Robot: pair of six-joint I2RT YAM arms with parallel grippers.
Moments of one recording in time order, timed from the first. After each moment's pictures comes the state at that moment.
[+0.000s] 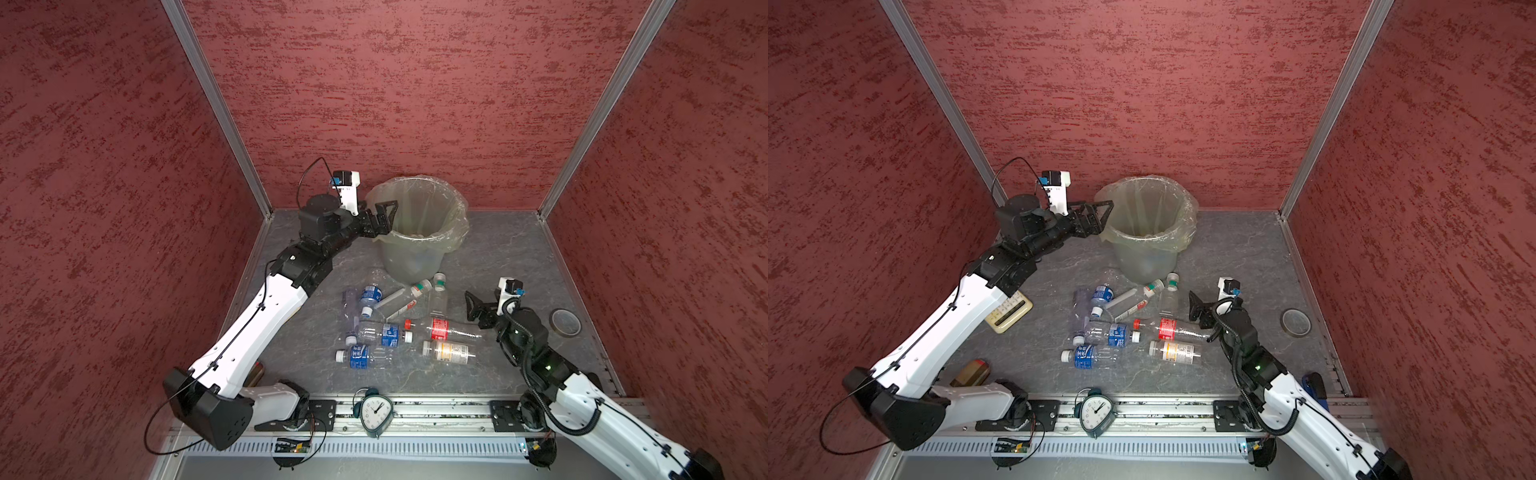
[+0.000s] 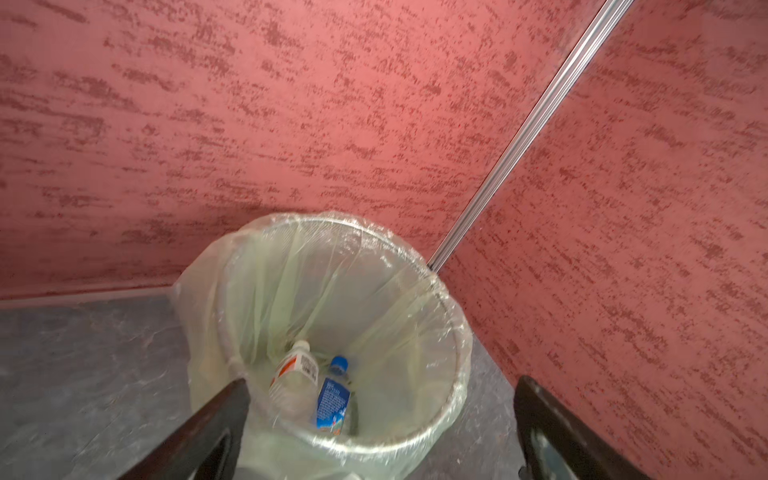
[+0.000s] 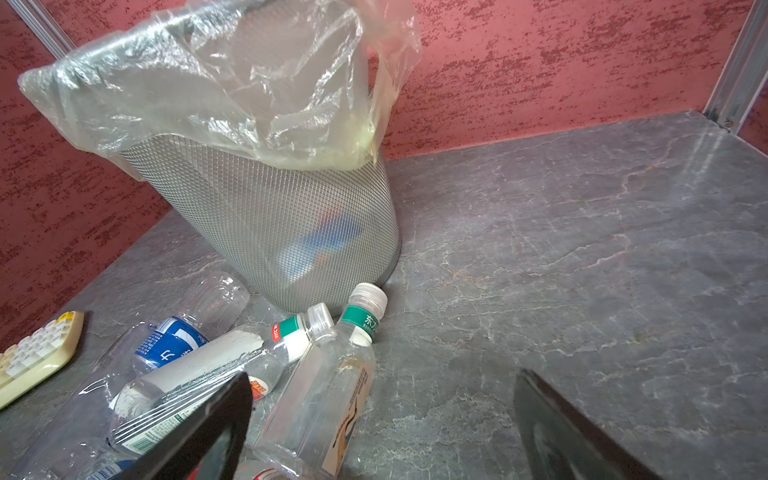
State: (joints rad) left arm -0.47 1.24 1.33 -0.23 0.11 -0.41; right arm 0.57 0.61 0.26 0.12 0.28 0.38
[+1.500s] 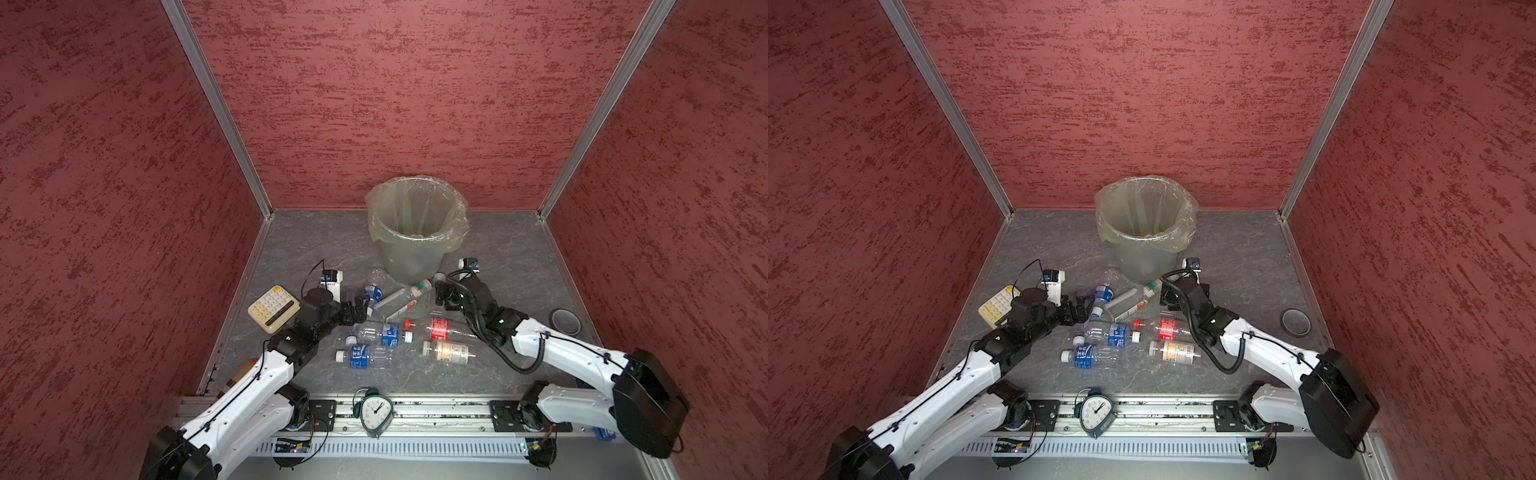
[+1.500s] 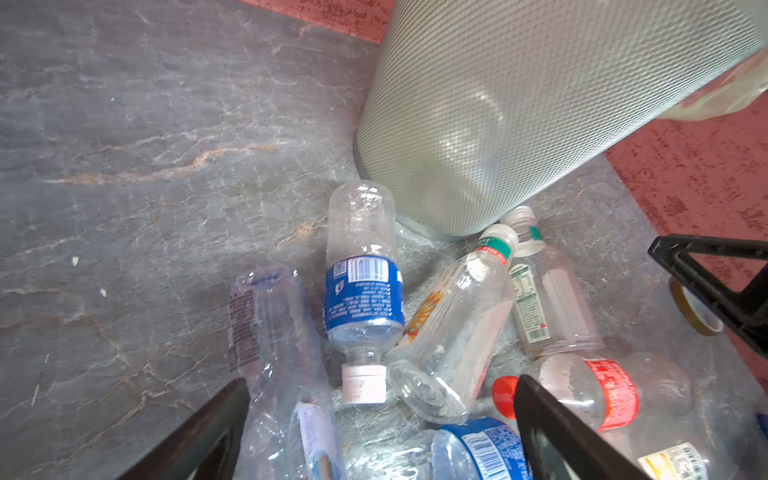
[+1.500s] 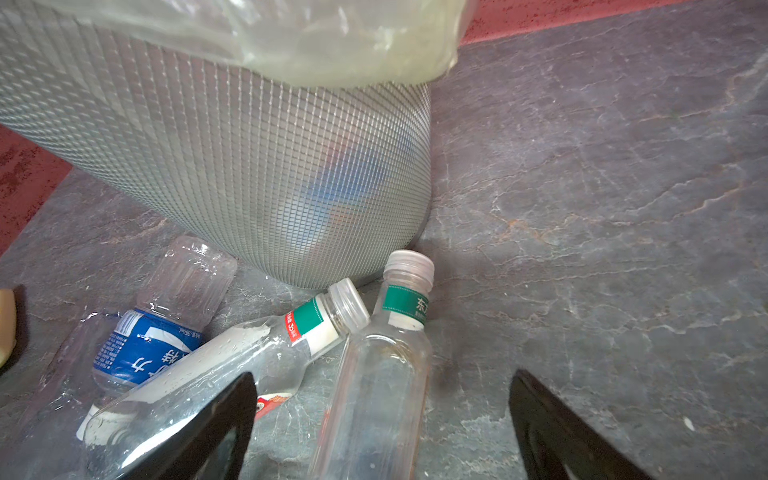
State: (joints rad) left arm -0.45 0.82 0.42 -0.12 0.02 -0.43; right arm 0.72 1.25 0.66 -0.03 0.39 0.57
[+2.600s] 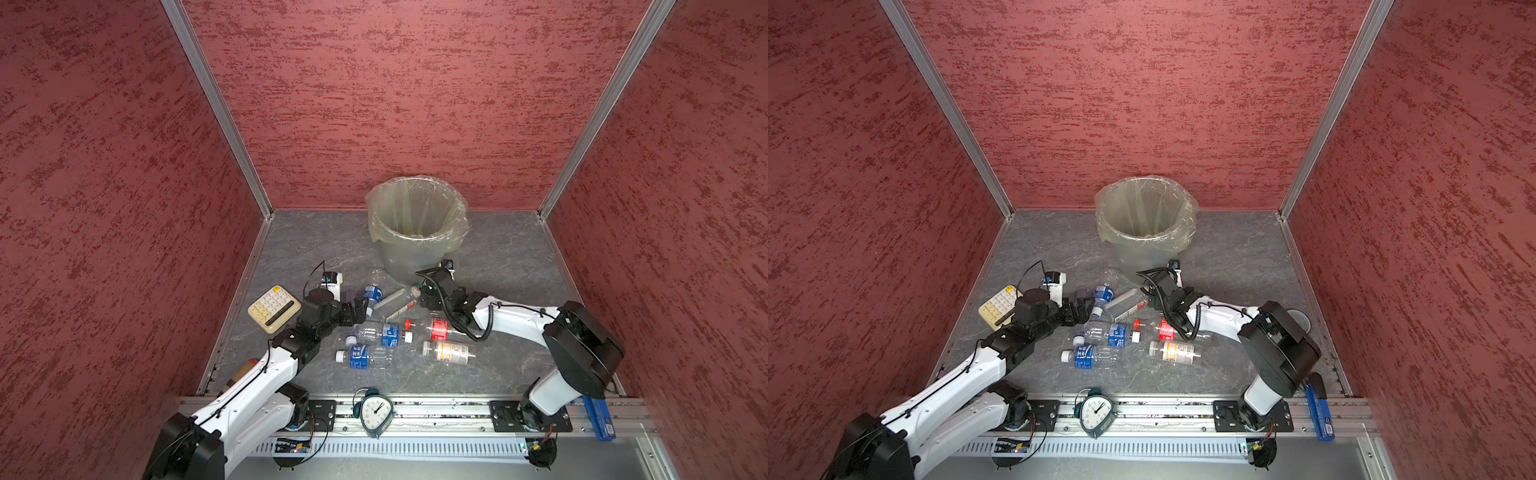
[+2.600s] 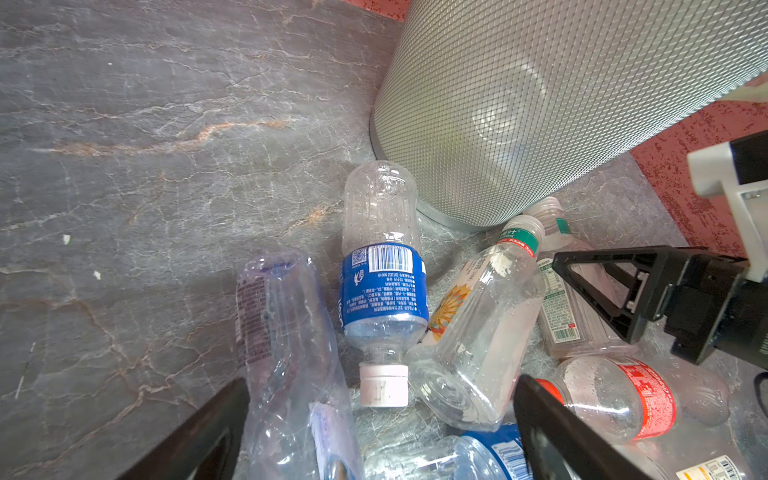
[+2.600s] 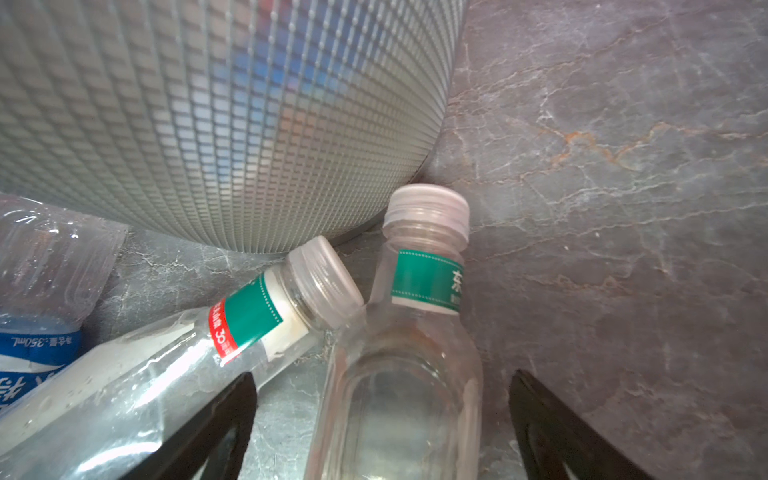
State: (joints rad) left arm -0.42 0.89 0.39 -0.06 0.05 -0.44; right arm 0.73 1.62 0.85 -0.12 0.38 0.66
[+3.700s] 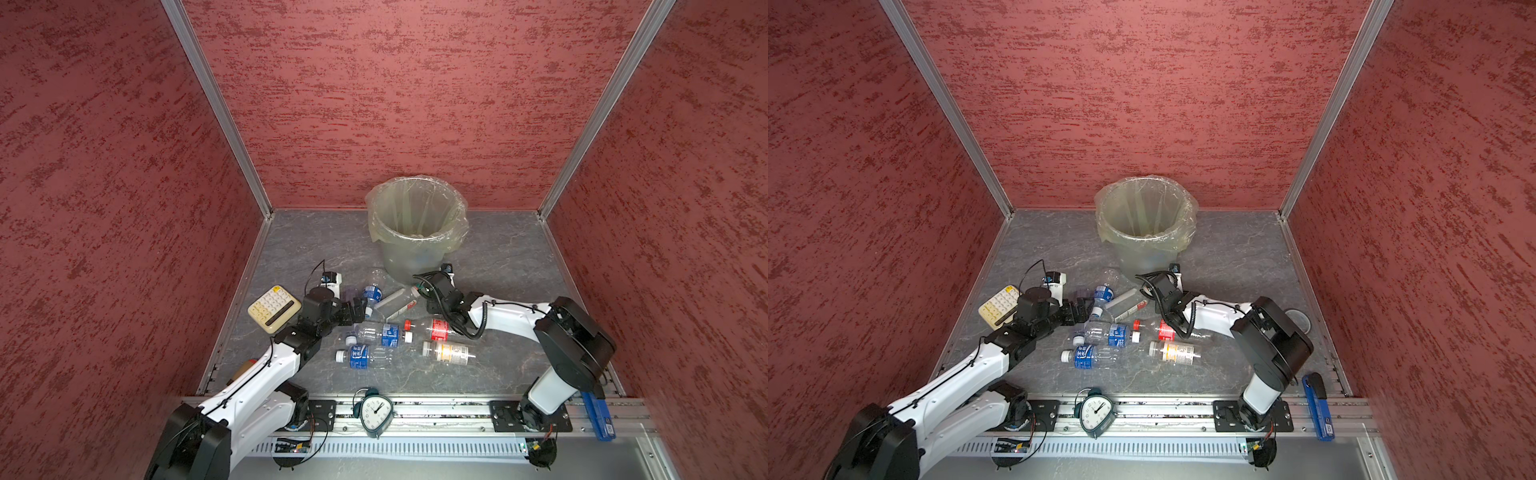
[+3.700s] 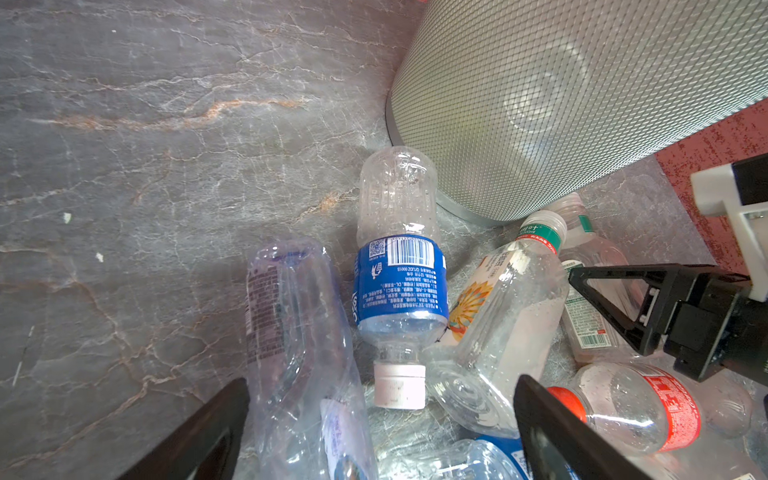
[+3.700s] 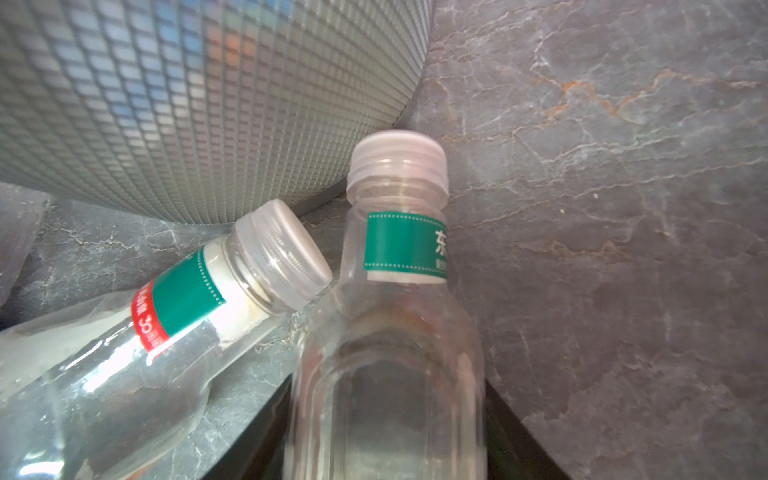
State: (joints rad) left arm -0.39 0.94 0.39 -0.05 0.07 -0.45; right arm 0.74 1.66 0.86 -0.18 0.39 0.69
